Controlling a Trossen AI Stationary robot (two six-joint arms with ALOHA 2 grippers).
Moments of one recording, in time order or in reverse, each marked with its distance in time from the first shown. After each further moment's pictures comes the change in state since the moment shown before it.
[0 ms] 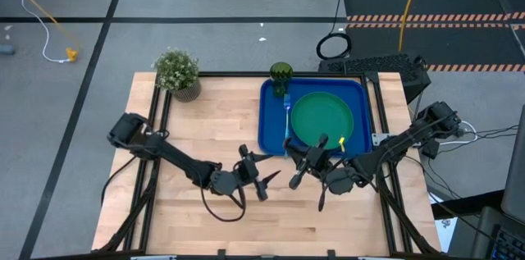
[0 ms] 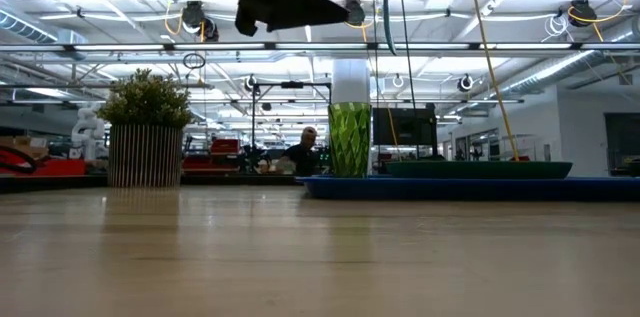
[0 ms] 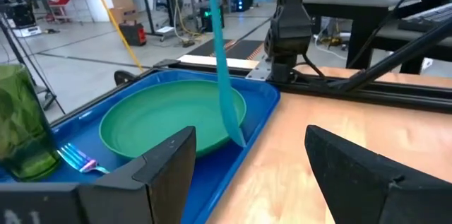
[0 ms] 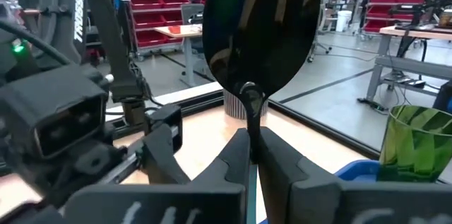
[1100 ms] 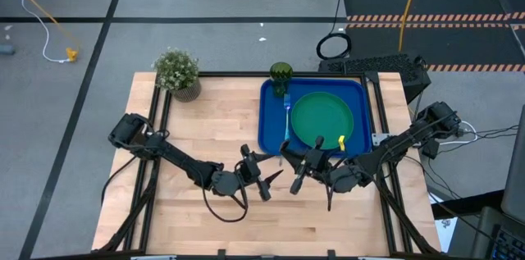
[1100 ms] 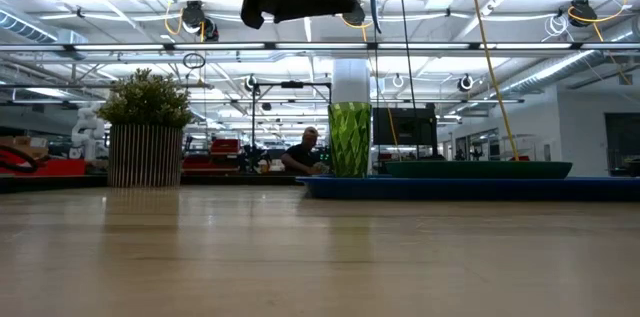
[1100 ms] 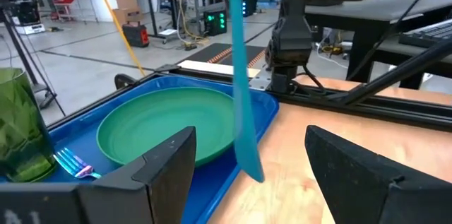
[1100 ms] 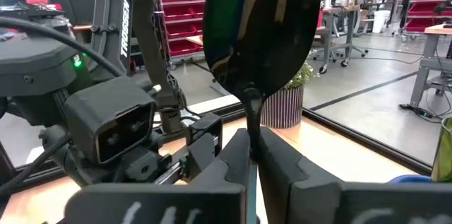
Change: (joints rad) left arm -0.001 0.006 0.043 -0.009 -0.014 -0.012; right arm 0.004 0.000 0.001 0.107 -0.108 -0.042
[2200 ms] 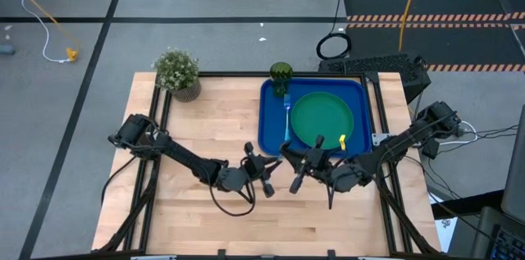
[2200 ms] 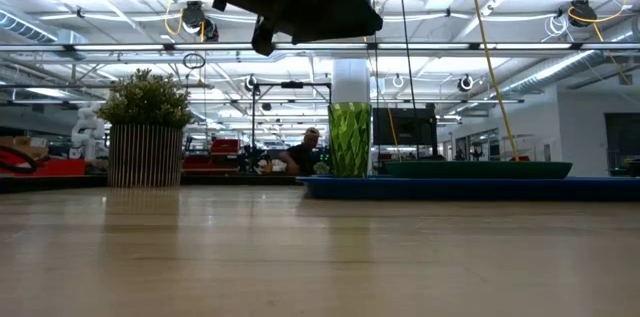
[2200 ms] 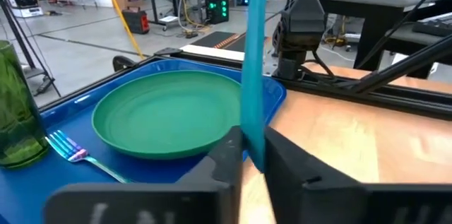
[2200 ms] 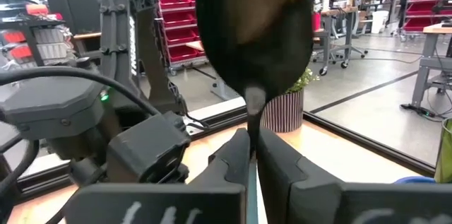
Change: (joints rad) left arm 0.050 0.050 -0.001 0.000 0.048 -0.052; right arm -0.001 0.000 0.000 0.030 0.006 -0.001
